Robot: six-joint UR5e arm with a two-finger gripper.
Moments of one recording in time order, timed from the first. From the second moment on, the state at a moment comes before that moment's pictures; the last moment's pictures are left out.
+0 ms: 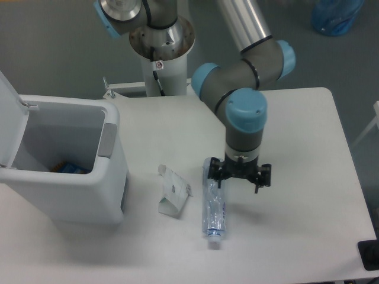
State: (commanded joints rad) arm 2.46 -1.98 -1.68 -0.88 1.54 0.64
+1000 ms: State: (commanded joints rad) arm 2.30 -1.97 -1.76 -0.88 1.51 0.56
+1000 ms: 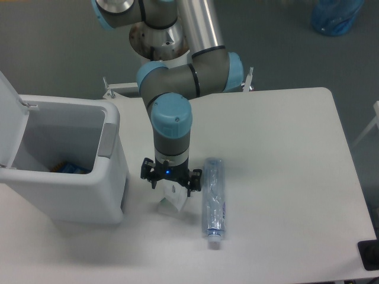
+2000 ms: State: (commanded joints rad) arm 2.37 -1.87 -1.71 -0.89 1.33 0.55
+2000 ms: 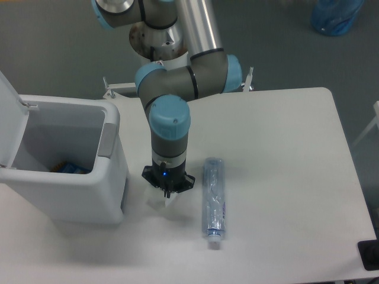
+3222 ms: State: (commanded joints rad) arm 2.45 -1.55 -1.59 -0.89 0.82 0.21
